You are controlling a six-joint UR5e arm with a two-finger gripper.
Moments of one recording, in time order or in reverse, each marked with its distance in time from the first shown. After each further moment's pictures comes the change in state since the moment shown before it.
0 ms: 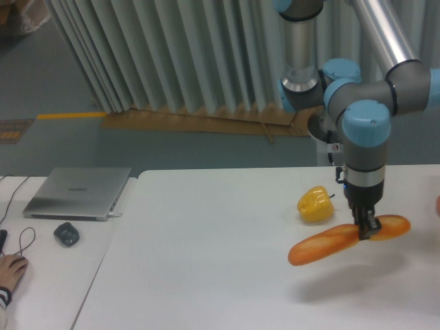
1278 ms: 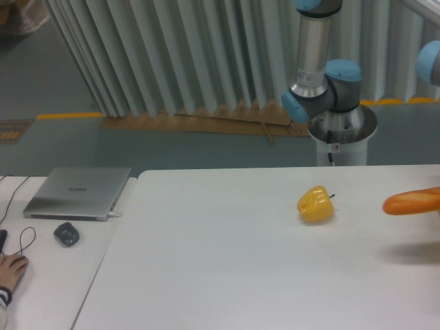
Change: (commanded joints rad) arm 0.399 -0.024 0.066 -0.043 -0.015 0.706
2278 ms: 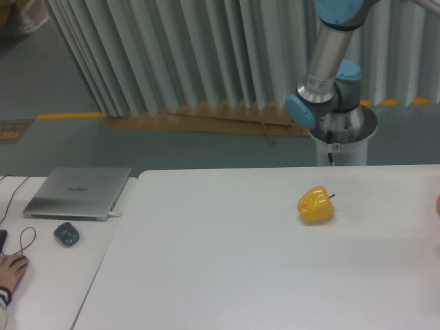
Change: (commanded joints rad) arm 0.091 -0.118 0.048 0.135 0.008 0.115
